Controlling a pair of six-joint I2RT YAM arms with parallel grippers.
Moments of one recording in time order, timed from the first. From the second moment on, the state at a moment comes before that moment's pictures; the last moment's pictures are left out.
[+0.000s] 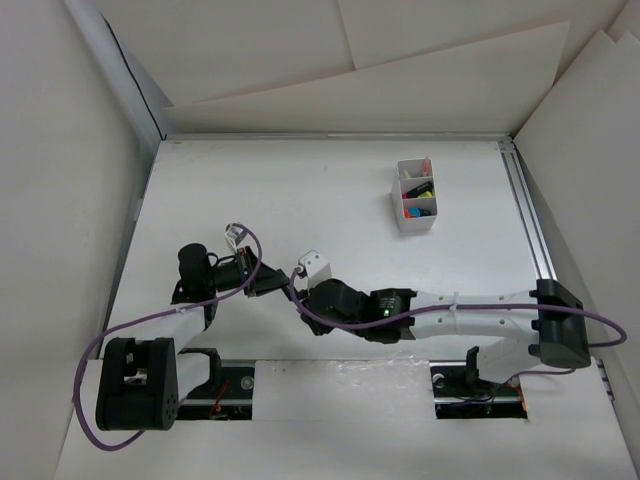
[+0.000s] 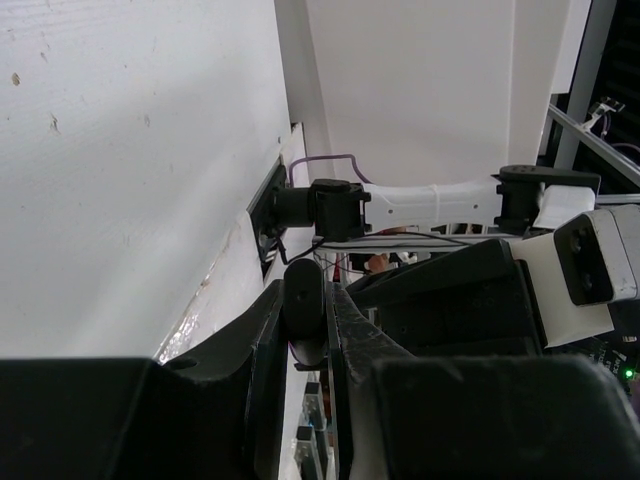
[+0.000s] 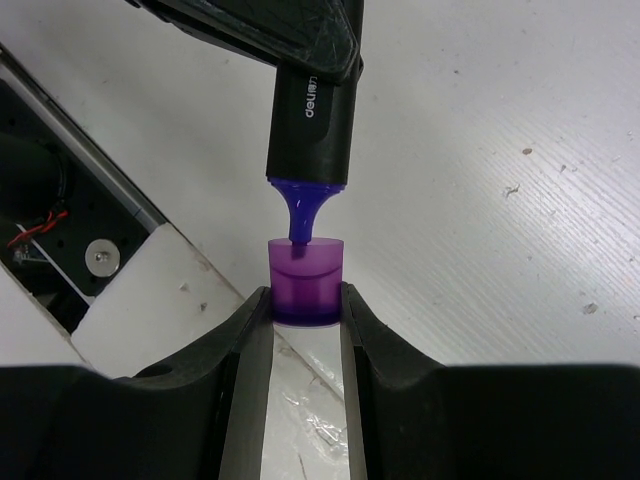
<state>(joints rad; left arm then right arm) -0.02 1.10 0.21 0.61 1.24 -1.18 1.36 1.45 1.05 -0.31 0.37 0.51</state>
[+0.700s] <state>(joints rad) -0.04 1.10 0.21 0.62 1.23 -1.18 1.36 1.47 1.08 -0.28 0.42 0.50</state>
